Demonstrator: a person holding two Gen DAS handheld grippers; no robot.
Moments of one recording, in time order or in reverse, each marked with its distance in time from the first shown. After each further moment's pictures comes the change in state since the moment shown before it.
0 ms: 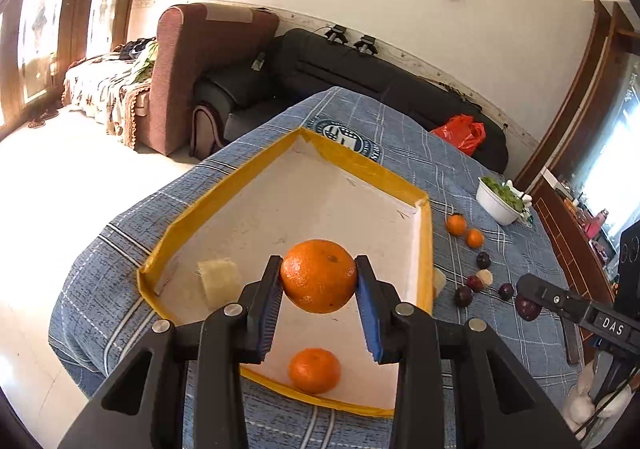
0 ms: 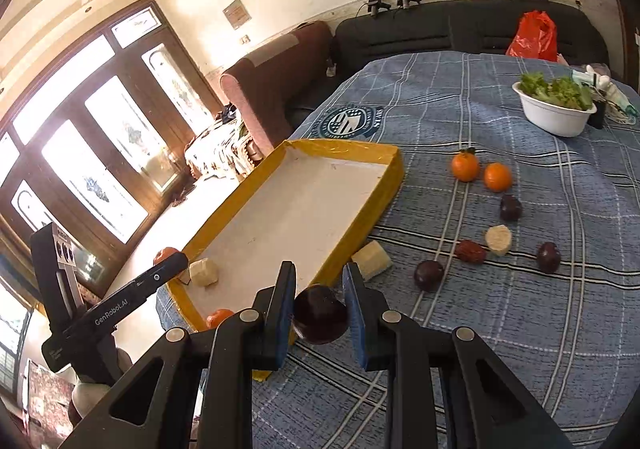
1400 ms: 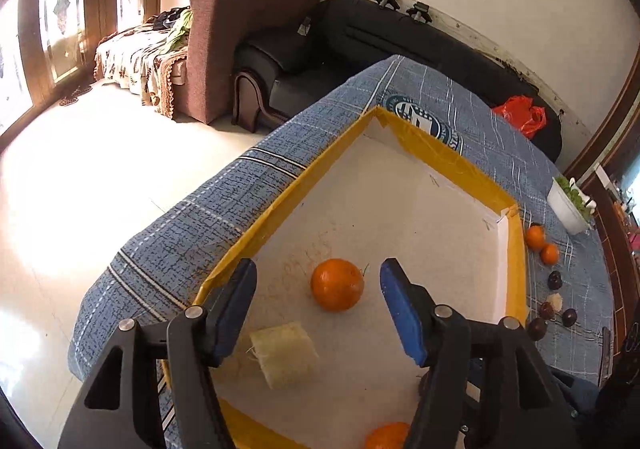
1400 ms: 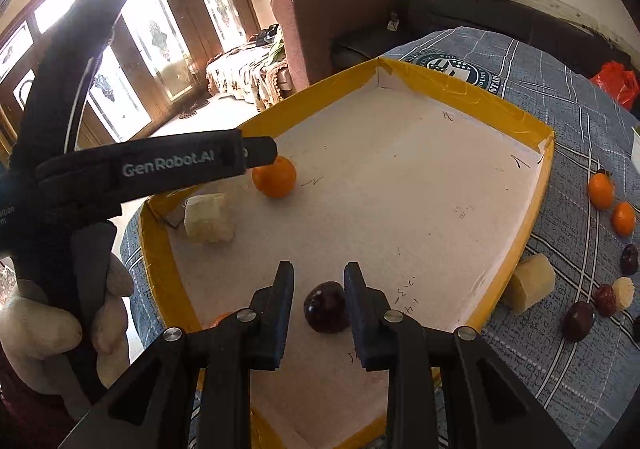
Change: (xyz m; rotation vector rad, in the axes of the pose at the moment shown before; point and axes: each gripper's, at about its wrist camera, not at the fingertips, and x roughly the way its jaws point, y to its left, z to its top) left arm 0.058 0.040 0.039 -0.052 0.125 0.164; right arm 0.145 0.084 -0.024 -0.284 0.188 -0.027
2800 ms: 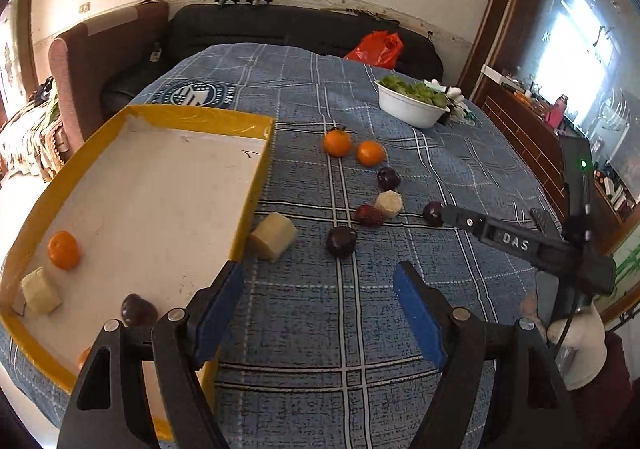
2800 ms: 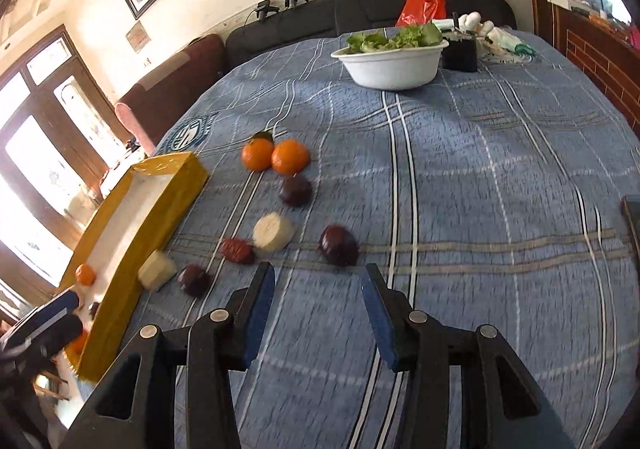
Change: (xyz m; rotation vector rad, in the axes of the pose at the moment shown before) left arm -0.017 -0.209 -0.099 0.422 0.043 -0.274; right arm -0.137 -0.239 -0.088 0.484 -0.178 -0.274
